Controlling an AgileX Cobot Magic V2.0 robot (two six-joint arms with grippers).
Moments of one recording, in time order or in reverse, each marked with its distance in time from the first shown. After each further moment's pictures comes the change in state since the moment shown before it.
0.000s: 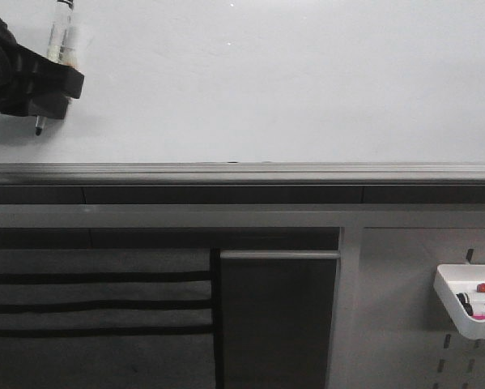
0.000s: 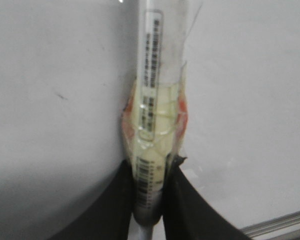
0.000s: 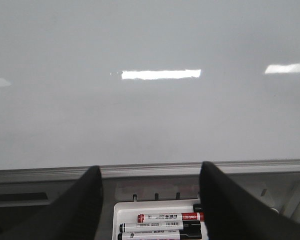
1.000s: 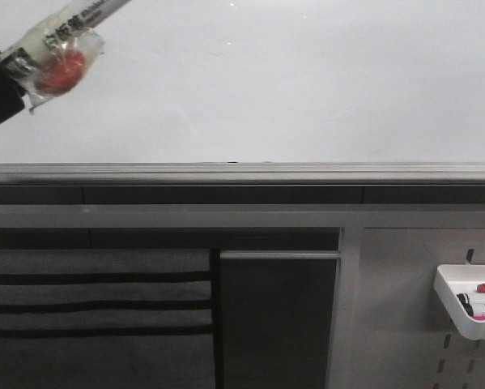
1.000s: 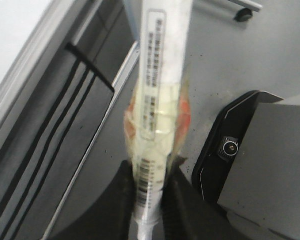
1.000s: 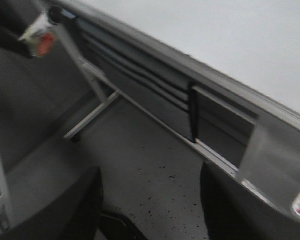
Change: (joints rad) left arm -0.267 -0.344 -0.216 -0.077 1.113 0.541; right arm 0.006 0.369 -0.343 0.916 0.650 -0.964
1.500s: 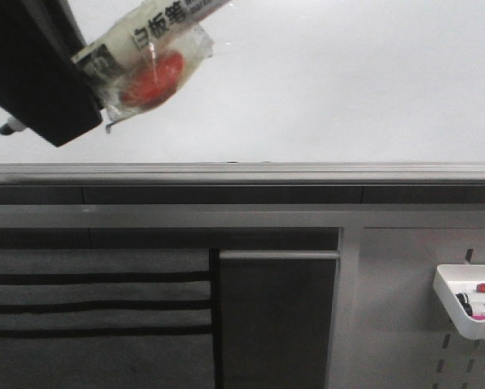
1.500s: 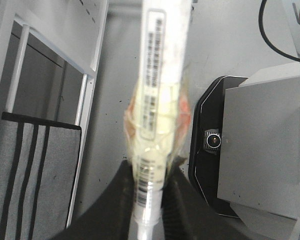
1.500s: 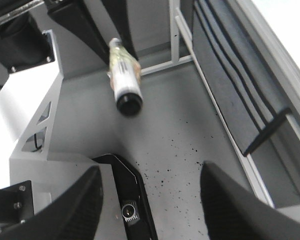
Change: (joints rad) left arm -0.221 0.052 -0.069 -0.014 0.029 0.068; right arm 0.416 0.329 -0.188 -0.062 0.004 -0.203
